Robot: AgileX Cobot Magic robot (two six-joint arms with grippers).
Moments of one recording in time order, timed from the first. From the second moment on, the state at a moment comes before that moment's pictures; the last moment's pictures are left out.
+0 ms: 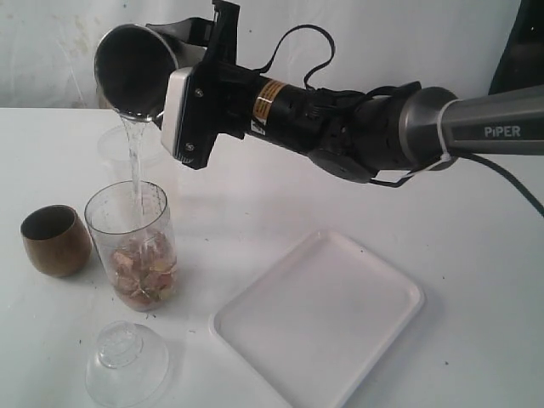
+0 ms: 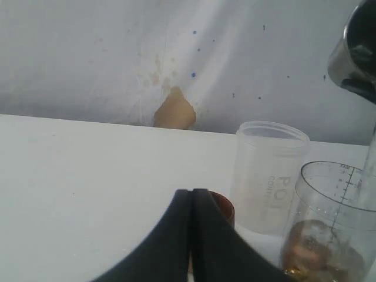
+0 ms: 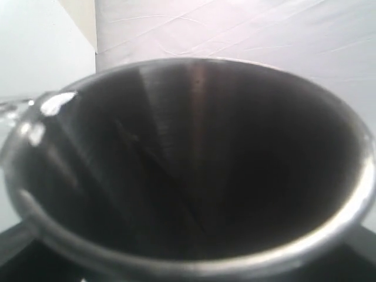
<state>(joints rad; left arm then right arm) -0.12 0.01 0.00 0.37 0.16 -0.49 0.49 1.98 -1.34 -0.68 -0.77 -0.59</state>
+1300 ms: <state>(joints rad) -0.12 0.01 0.00 0.37 0.16 -0.49 0.45 2.02 -1.22 -0.48 -0.58 0.41</state>
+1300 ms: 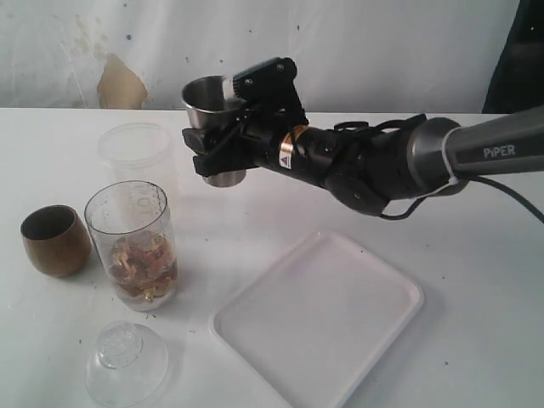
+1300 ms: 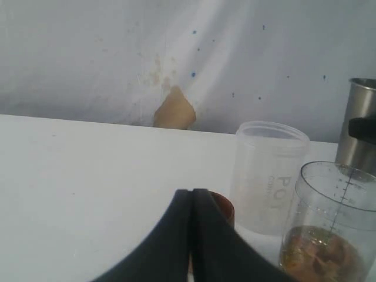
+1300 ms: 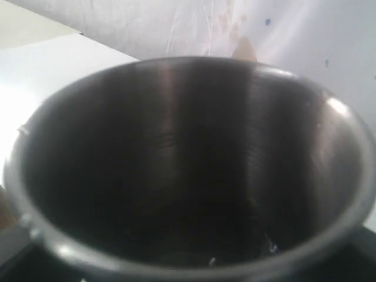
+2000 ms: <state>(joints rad) -0.12 0.01 0.00 0.37 0.16 -0.49 0.44 2.20 -1.16 -0.31 -0.73 0.24</state>
